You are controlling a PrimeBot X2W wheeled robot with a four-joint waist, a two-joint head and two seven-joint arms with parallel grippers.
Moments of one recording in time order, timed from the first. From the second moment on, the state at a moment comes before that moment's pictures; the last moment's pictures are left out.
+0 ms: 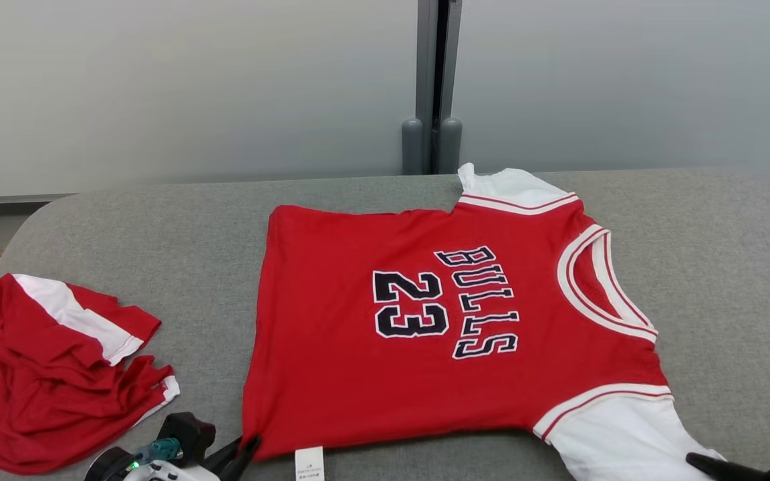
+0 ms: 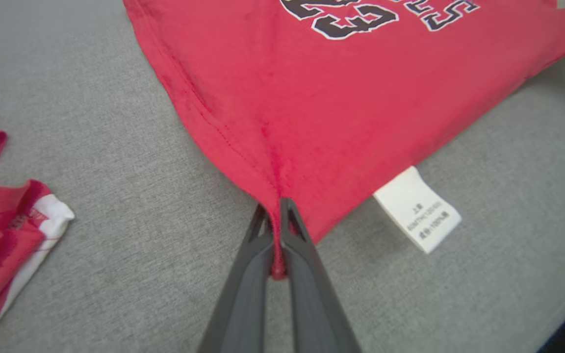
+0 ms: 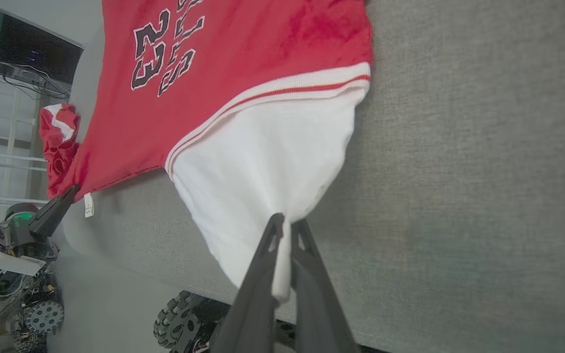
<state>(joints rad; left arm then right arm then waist) -0.22 0.41 -0.76 0.54 -0.60 -0.13 -0.09 0.03 -0.70 0.32 0.18 1.31 0.13 0.67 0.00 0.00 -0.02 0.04</state>
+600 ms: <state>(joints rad) -0.19 0.61 -0.79 0.12 -0.62 -0.07 0.16 0.04 -0.70 0.13 0.07 1.24 0.13 0.87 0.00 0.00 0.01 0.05</state>
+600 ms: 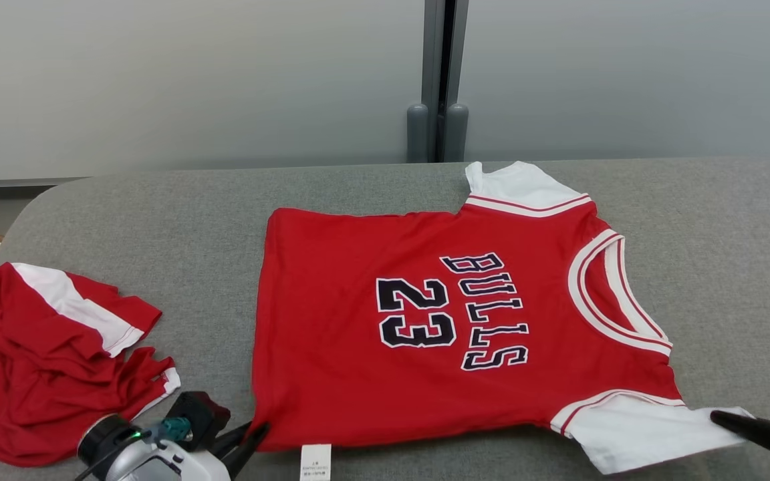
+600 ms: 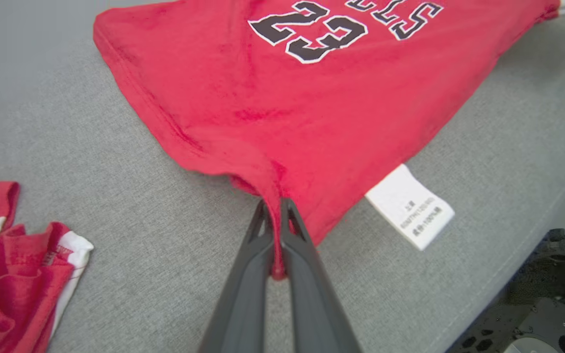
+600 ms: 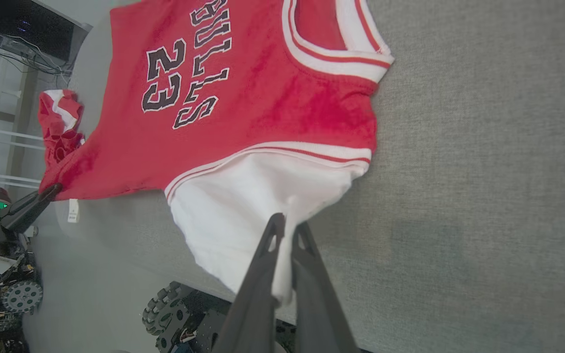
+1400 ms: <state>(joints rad) -0.42 0.52 -0.75 0.20 -0.61 -0.03 0.24 -0.38 -0.46 -0.01 0.25 0.88 0.13 0.97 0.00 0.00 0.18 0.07</state>
